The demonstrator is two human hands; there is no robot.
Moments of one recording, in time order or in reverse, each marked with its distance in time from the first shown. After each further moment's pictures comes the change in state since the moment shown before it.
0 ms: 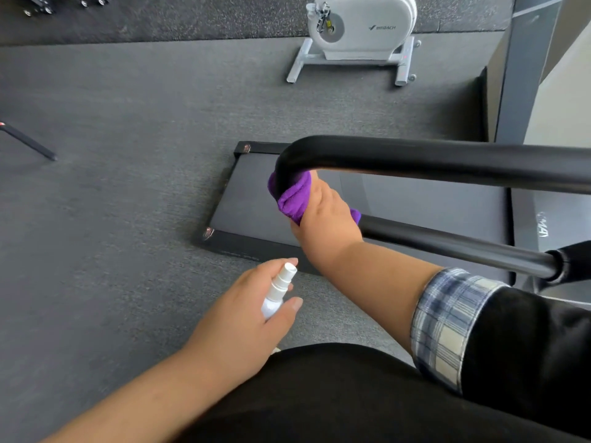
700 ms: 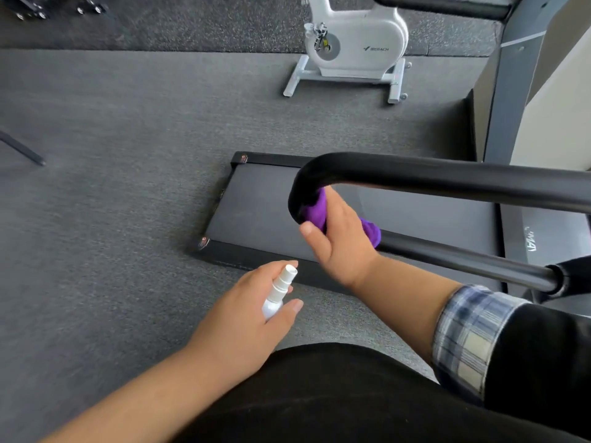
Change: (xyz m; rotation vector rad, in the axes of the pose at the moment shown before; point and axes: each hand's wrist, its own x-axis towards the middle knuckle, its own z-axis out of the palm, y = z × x) left_hand 0.008 -0.021 -0.020 -0.048 0.000 0.032; right_hand -0.010 0.006 -0.010 0.504 0.053 -0.190
